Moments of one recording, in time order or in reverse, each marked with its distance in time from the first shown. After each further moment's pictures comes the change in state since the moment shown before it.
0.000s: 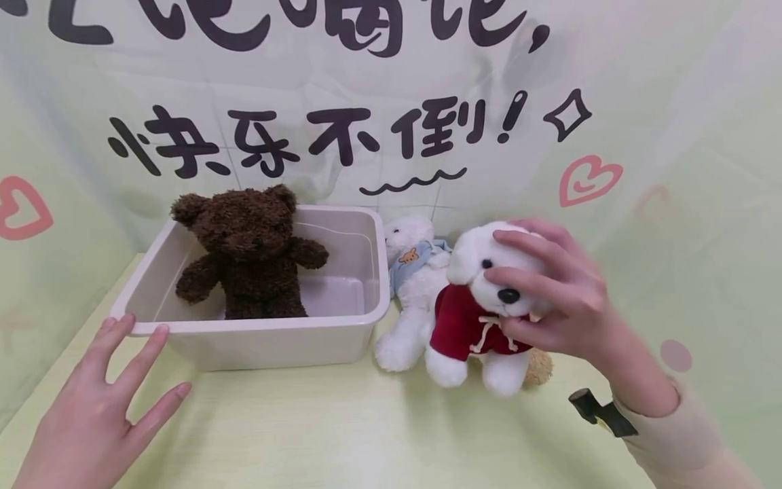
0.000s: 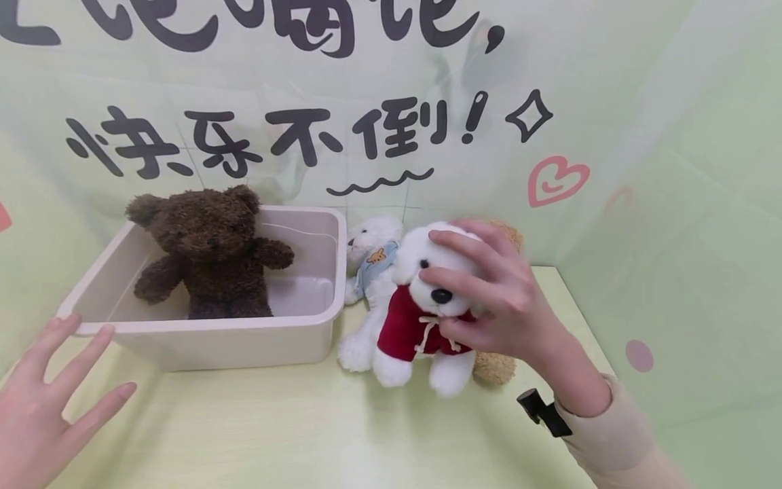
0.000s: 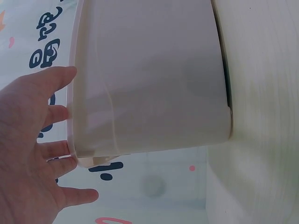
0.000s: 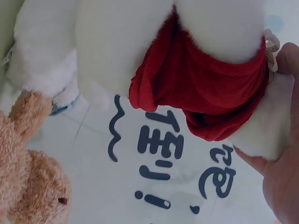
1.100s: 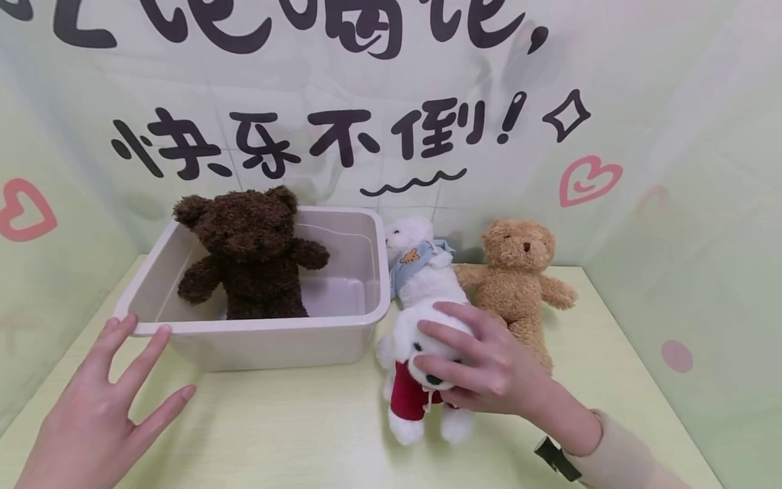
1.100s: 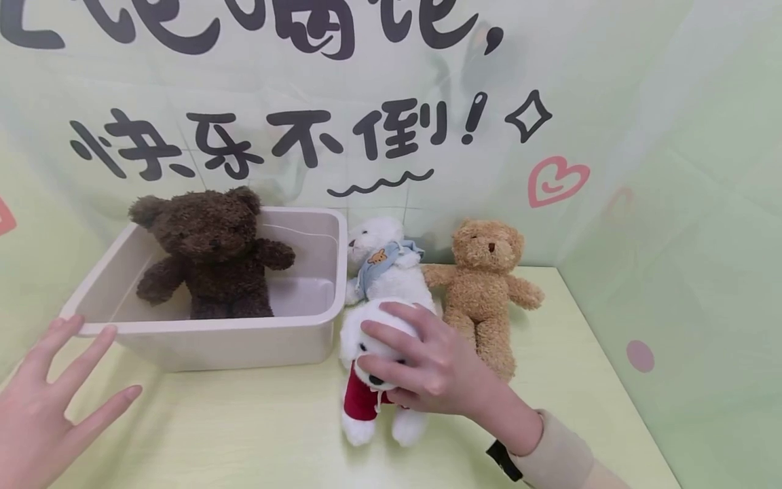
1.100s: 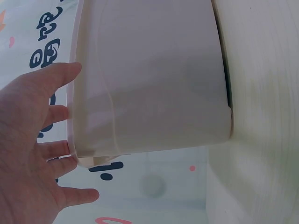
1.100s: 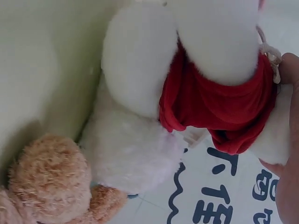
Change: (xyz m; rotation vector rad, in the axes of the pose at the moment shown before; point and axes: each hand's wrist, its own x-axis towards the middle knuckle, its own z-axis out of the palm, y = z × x) left_hand 0.001 0.001 0.001 0.033 -0.004 -0.005; right_hand -0.060 -0.034 0.050 -0.097 -0.264 -0.285
